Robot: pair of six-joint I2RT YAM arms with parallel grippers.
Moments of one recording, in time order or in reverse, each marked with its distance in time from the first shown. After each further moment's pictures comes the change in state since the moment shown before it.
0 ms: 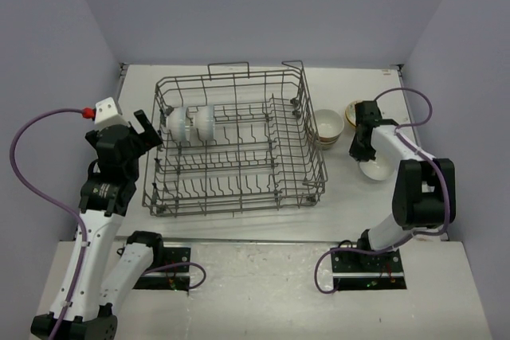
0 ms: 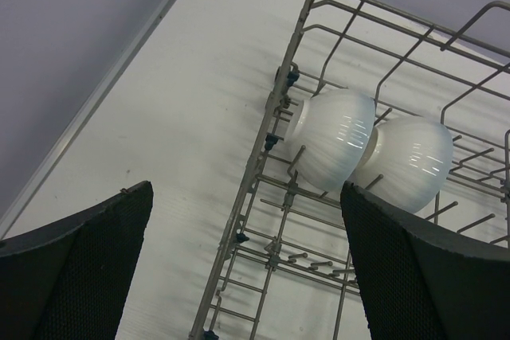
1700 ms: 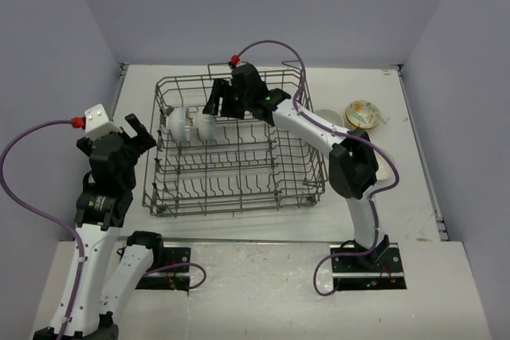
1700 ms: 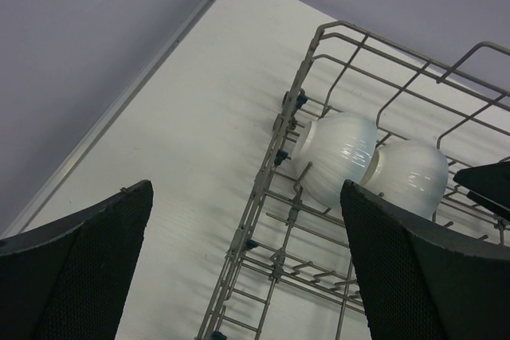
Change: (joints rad) left arm 0.000 -0.080 -0.019 0.011 -0.056 -0.004; right arm 0.713 0.534 0.889 0.278 -0.437 0.304
